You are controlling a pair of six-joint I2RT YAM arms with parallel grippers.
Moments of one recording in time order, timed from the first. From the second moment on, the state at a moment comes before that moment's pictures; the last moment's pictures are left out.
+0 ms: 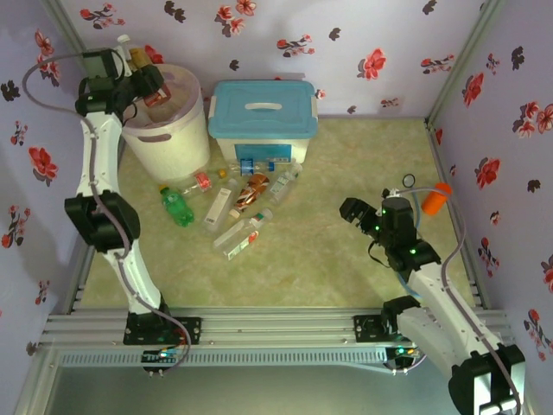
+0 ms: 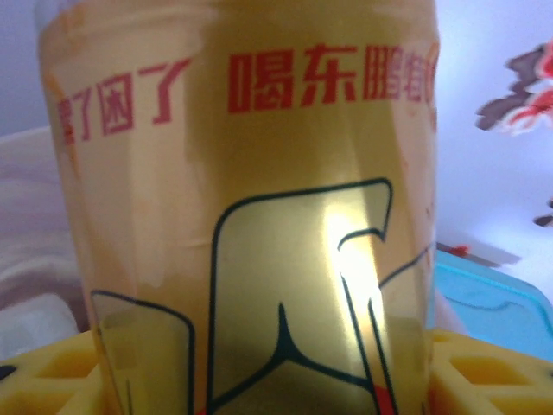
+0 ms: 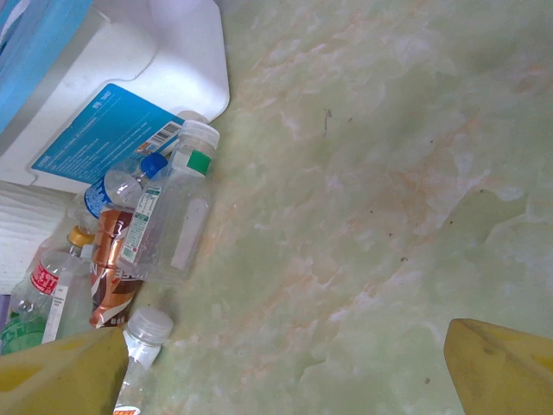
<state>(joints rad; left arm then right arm) 0.11 2.05 2.26 -0.66 0.29 -0.36 0.27 0.79 0.52 -0.32 -0.10 0.76</state>
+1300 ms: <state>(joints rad) 0.05 2.23 2.38 -0.93 0.22 -0.11 0.27 0.82 0.51 -0.33 -0.09 0.76</state>
